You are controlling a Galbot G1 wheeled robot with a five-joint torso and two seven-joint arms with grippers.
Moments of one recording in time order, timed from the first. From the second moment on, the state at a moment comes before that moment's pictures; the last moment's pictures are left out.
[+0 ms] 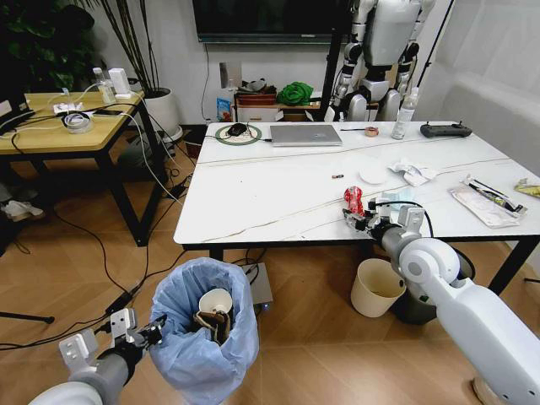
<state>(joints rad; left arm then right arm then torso) 1.80 -1.10 -0.74 -2.34 -1.13 0.56 -0.47 -0.85 0.87 0.19 1.85 1.02 -0.54 0.37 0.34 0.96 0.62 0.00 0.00</state>
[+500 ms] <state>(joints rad) 1.81 -1.11 -0.73 -2.35 -1.14 0.56 -0.47 -0.82 0.87 0.12 1.93 1.07 -0.38 0.20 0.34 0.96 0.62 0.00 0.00</state>
